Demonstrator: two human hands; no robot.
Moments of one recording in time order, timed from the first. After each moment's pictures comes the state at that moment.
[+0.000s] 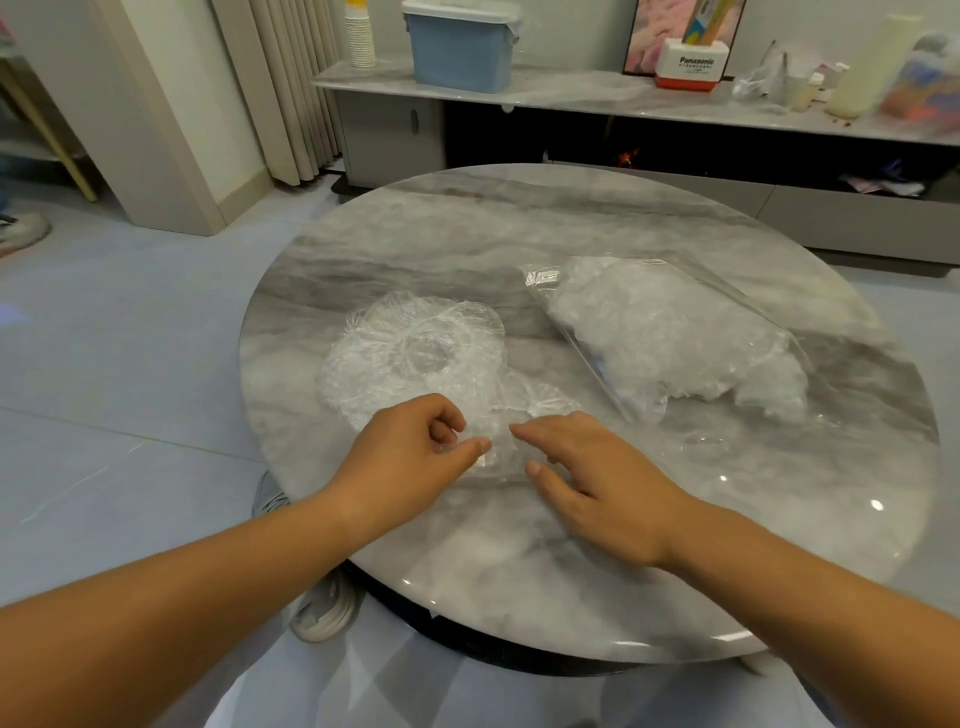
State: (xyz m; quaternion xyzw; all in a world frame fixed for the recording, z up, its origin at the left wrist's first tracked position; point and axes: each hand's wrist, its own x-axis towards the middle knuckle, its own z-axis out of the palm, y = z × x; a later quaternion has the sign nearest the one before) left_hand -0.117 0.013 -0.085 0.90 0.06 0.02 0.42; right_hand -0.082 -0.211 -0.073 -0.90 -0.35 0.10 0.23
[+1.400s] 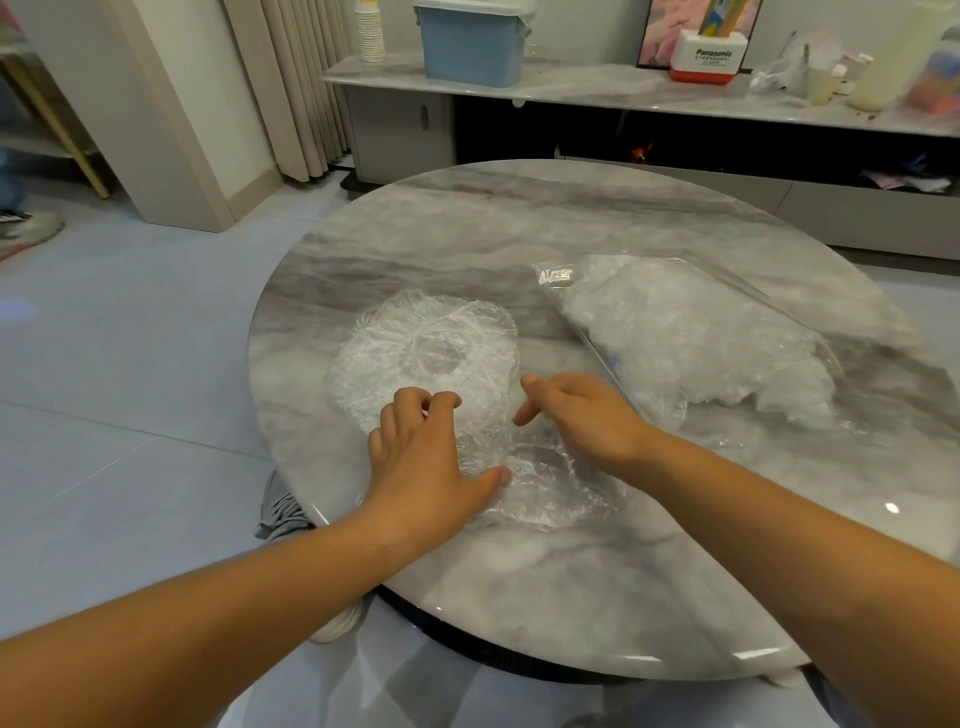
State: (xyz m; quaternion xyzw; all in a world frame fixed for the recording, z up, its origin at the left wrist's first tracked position) left_hand -0.117 -0.003 -0.100 0.96 0.08 0.05 0.26; right_hand -0.035 -0.172 -0.060 -0.87 -0.14 0.20 0.43
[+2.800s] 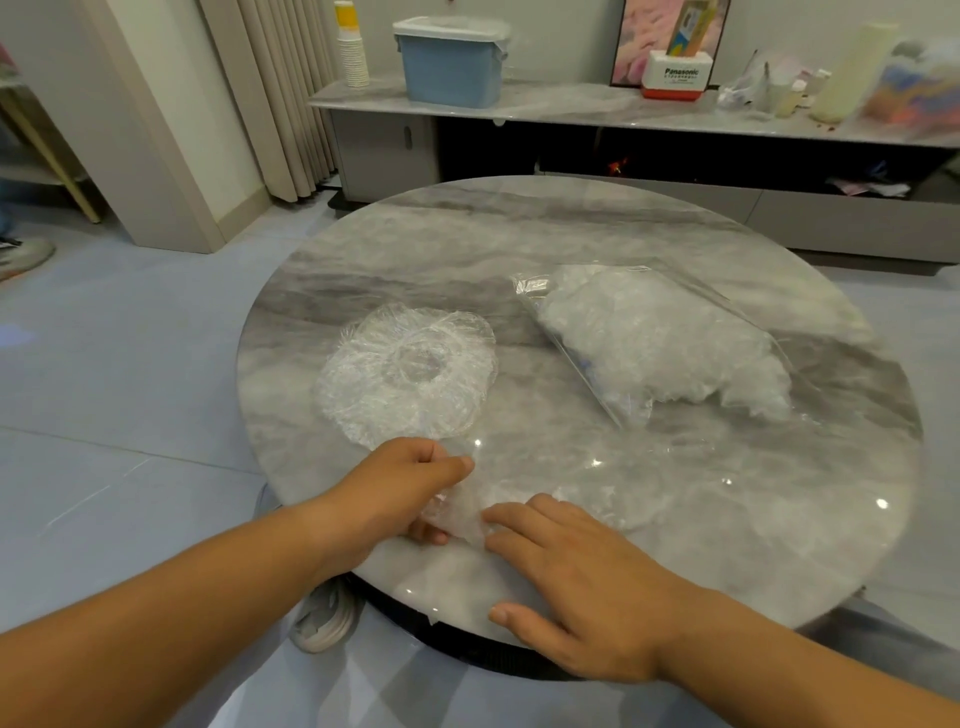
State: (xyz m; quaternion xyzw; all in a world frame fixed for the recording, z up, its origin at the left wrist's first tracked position) left_hand -0.136 0.001 -0.063 0.73 0.18 -0.18 0.64; right_hand -0.140 -0.219 -0.080 -0.86 -0.48 0.11 0.13
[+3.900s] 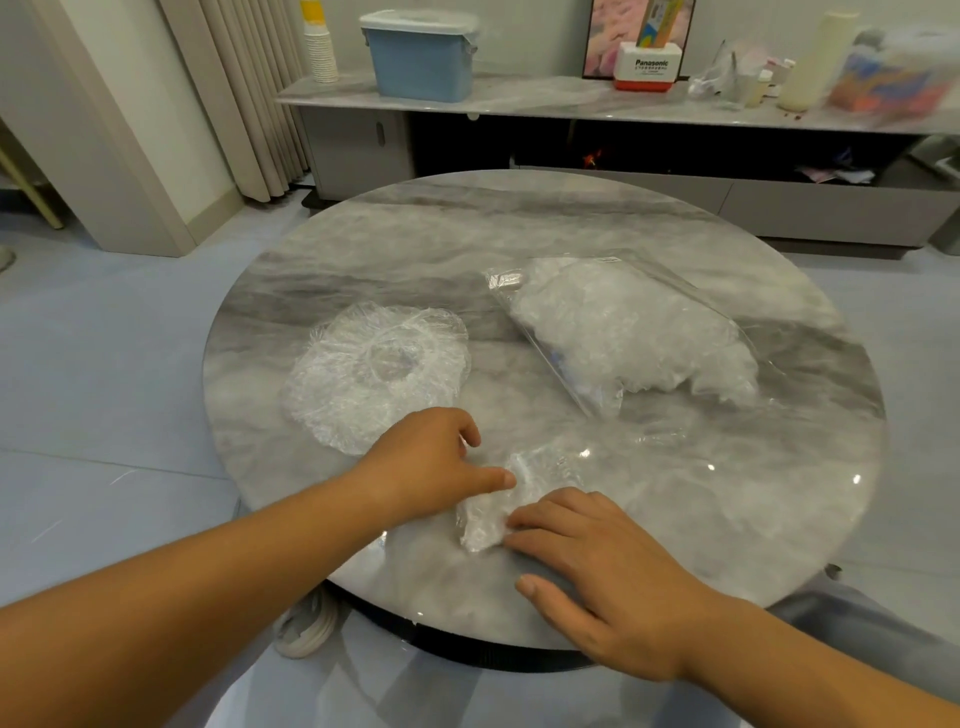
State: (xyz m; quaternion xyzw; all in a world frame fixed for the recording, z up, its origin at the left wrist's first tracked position) left_hand -0.100 -0.034 -0.056 0.94 0.03 -0.15 0.29; right_hand -0.141 -0.257 -0.088 -0.89 -0.42 0.07 0.17
